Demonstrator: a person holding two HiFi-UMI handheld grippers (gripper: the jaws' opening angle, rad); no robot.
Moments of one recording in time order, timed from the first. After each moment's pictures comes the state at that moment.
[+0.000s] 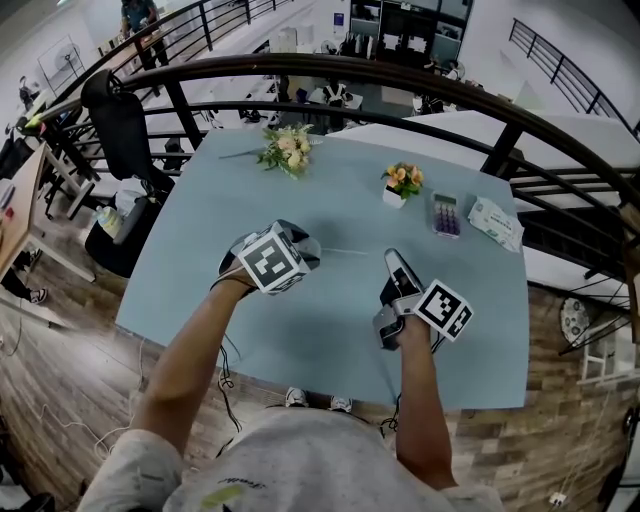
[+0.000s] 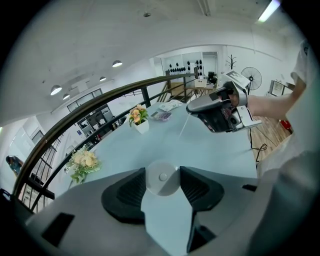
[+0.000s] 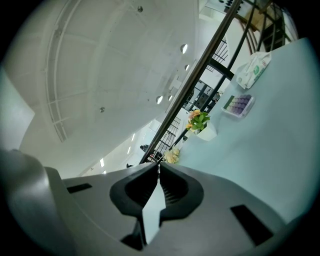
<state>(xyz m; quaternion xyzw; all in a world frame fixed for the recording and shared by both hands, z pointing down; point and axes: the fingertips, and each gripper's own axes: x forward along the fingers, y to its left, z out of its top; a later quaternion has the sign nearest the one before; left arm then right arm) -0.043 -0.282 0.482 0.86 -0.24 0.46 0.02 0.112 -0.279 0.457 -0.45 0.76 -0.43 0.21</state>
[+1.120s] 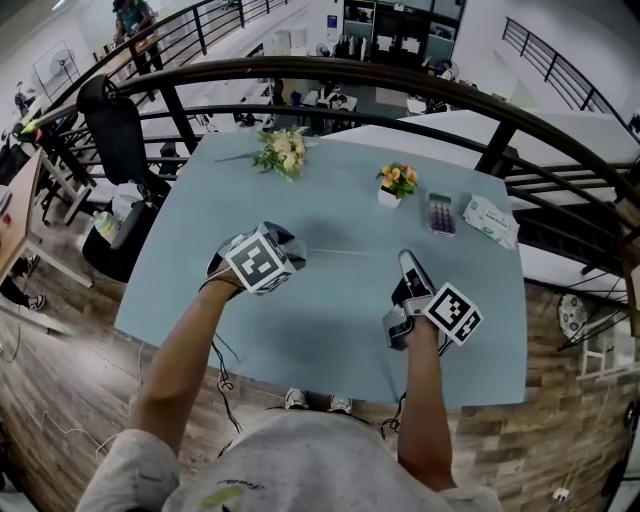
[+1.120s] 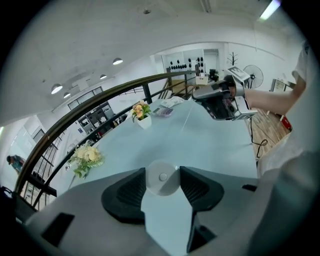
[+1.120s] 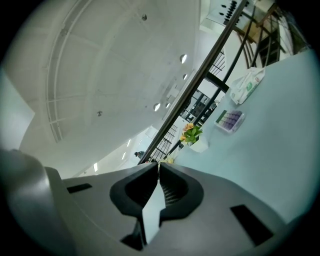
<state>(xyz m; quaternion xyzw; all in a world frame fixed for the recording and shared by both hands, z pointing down) -0.066 -0.281 0.491 0.85 -0.24 0.48 0.03 0.148 -0.272 0.451 -0.49 0.74 -0.40 0.23</state>
